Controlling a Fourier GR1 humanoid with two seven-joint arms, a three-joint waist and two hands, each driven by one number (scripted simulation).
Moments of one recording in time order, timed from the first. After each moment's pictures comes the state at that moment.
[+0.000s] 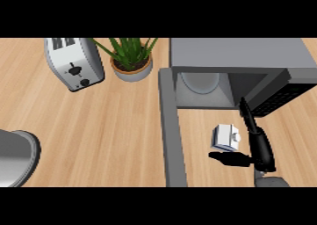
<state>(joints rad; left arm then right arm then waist) 1.14 0.01 0.01 -2.37 0.27 -0.32 -0.59 -0.04 -0.08 0.00 -1.28 0.24 -0.13 -0.52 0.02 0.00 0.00</state>
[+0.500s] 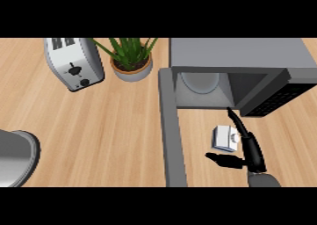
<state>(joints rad) 1.16 0.02 0.04 -2.36 0.31 -0.35 -0.61 -0.11 -0.08 -0.03 -0.99 0.26 -0.13 -0.68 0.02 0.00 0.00</state>
